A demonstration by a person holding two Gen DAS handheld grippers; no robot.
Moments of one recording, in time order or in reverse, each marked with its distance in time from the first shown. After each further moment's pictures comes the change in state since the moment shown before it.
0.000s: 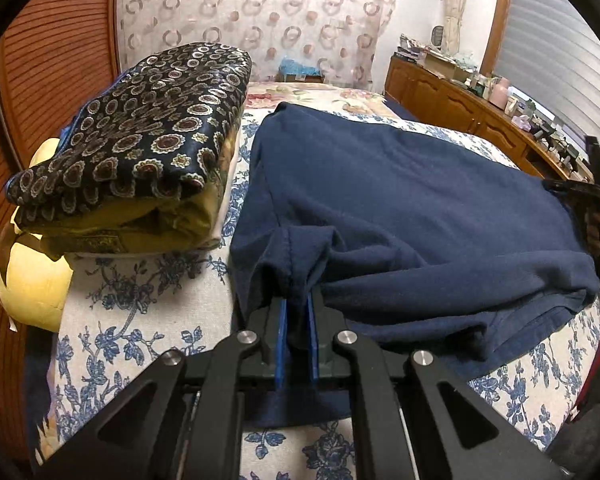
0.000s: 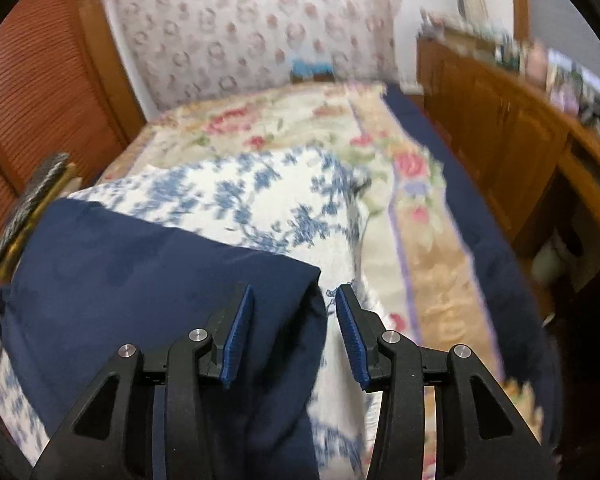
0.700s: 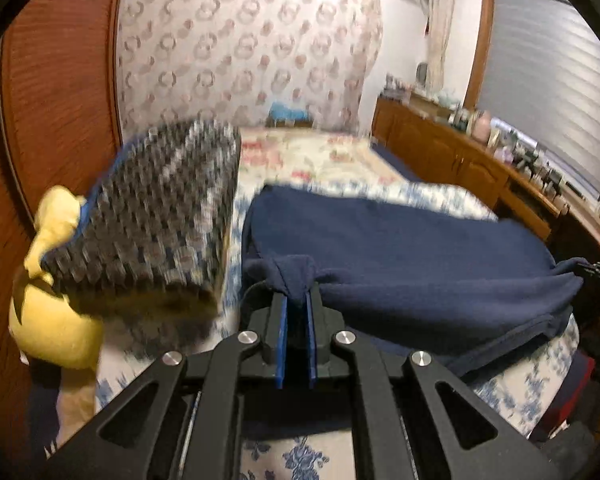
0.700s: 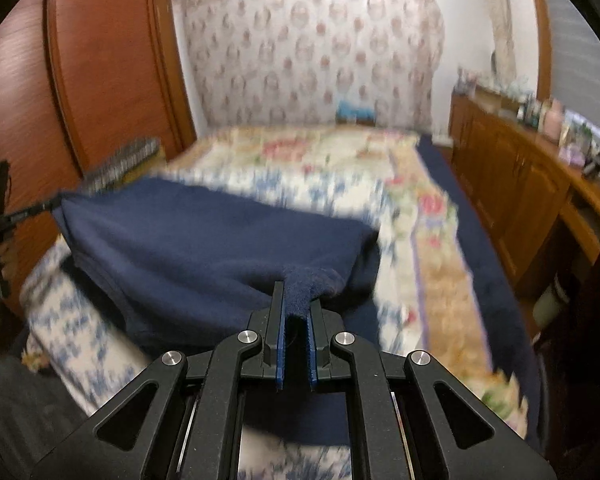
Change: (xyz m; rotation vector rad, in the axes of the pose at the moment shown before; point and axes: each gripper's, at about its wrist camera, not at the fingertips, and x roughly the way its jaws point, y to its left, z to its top) left arm -0.042 -0.004 0.039 0.008 -0.128 -0.037; right arm -0.133 0.078 -0.105 -0.219 -0.111 0.045
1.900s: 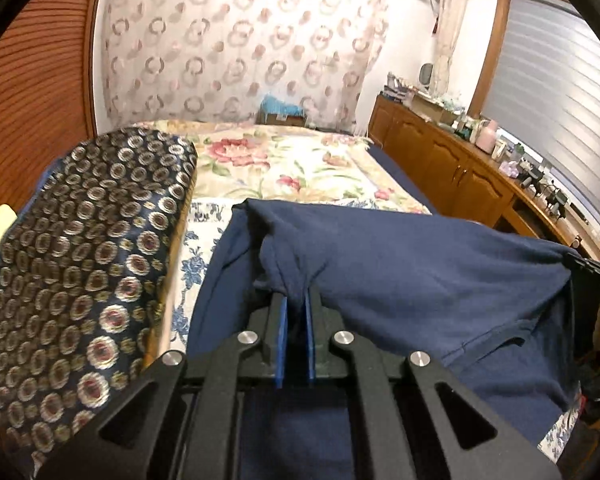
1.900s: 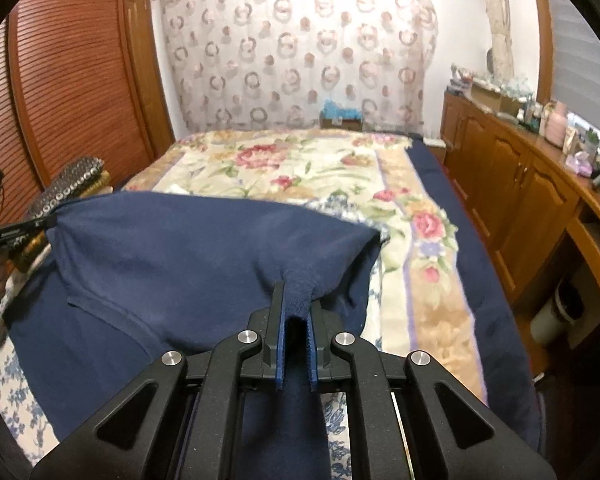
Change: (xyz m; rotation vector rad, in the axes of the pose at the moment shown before) left arm 0.090 -0.011 0.083 -0.047 -0.002 -0.053; right arm 0.081 -0.044 0.105 0.007 -0.085 -0.059
